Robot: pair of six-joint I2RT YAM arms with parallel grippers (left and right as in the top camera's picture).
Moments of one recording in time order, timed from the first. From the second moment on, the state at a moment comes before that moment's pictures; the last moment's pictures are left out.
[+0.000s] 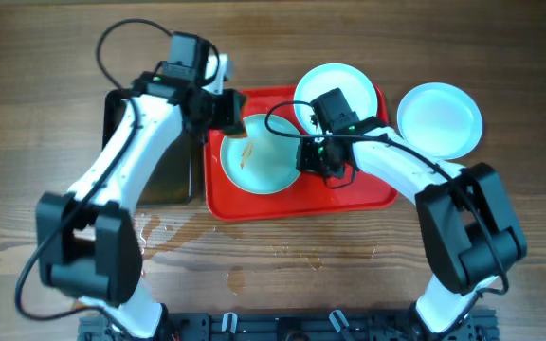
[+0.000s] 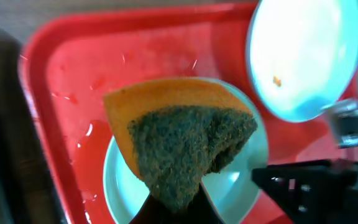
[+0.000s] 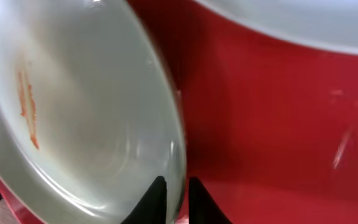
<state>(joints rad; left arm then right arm) -0.25 1.79 1.41 -0.77 0.29 -0.24 0.44 1.88 1.12 -0.50 -0.31 0.64</state>
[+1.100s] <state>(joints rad) -0.42 2.00 1.31 -0.79 0.24 -0.19 0.44 1.89 1.12 -0.49 -0.31 0.67</state>
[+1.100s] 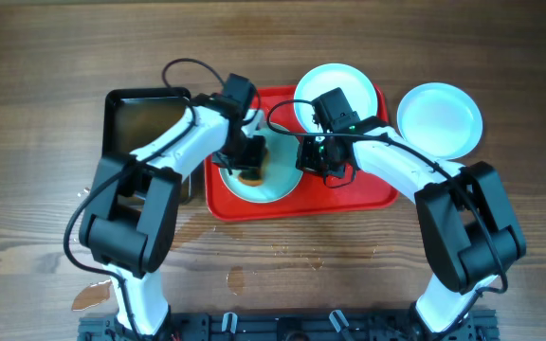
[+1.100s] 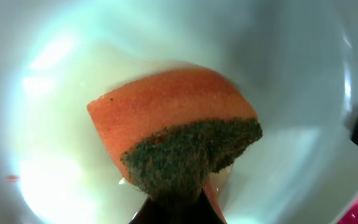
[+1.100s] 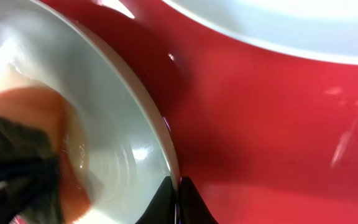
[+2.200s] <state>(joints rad) -0.35 1.99 1.30 -0.73 0.23 -0.43 0.44 1.89 1.13 -0.48 -0.35 0.67</state>
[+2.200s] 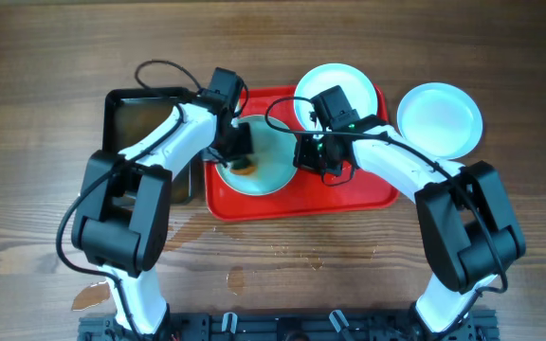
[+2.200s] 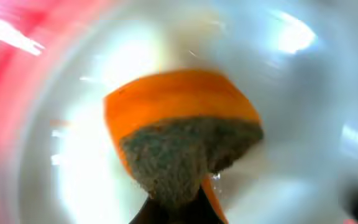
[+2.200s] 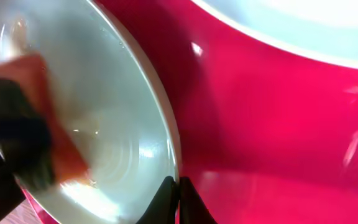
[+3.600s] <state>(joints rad) -0.41 1.99 1.29 -0.62 0.52 -0.44 0.44 1.89 1.13 -0.48 -0.36 0.67</state>
